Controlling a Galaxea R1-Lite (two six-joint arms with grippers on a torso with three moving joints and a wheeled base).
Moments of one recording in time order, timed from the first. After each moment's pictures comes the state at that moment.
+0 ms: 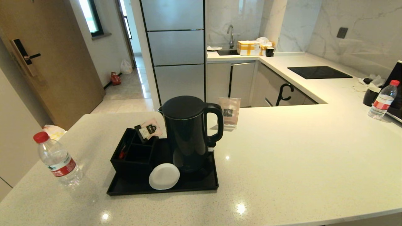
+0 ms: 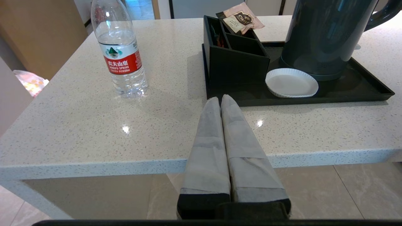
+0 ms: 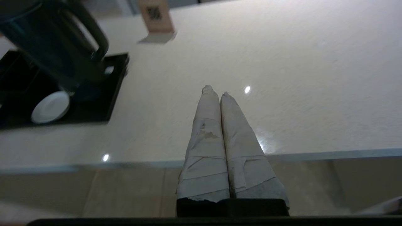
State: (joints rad) left arm 0.01 0.00 0.00 0.00 0.00 0.01; right arm -0.01 0.48 -0.52 0.21 0.12 0.11
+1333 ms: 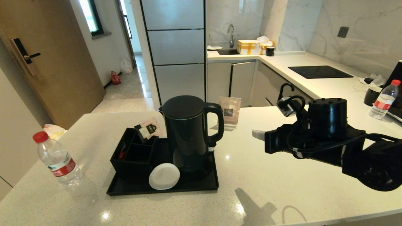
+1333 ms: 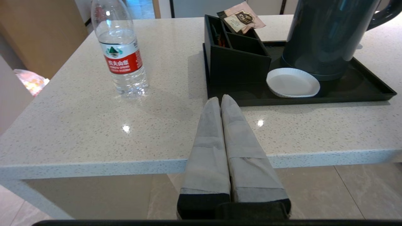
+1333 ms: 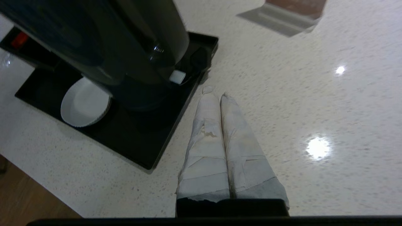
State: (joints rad) left arm 0.01 0.00 0.00 0.00 0.00 0.01; right arm 0.43 1.80 -0.79 -0.64 0.17 0.12
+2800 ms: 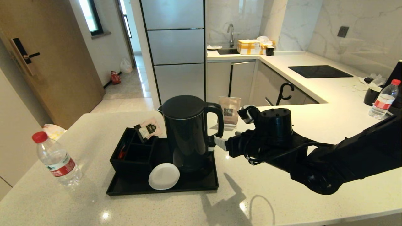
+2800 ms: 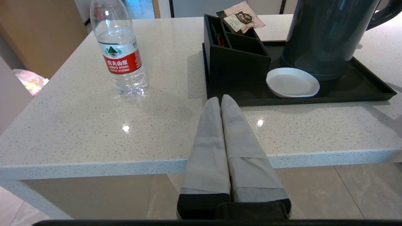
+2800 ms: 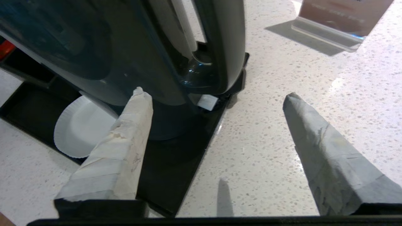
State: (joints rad) left arm 0.01 0.00 0.00 0.00 0.00 0.01; right arm 0.63 2.01 -0.94 -0.74 -0.03 0.14
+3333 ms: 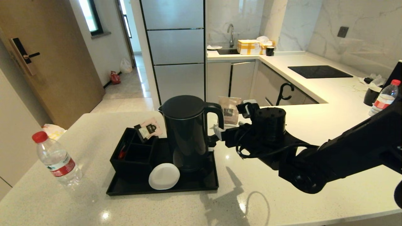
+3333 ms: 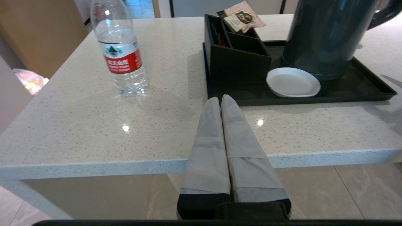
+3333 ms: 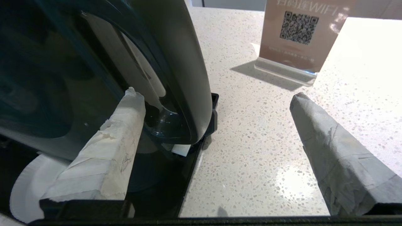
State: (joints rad) left arm 0.01 0.00 0.00 0.00 0.00 0.01; right arm 0.63 2.09 -0.99 -0.90 -0.22 0.12
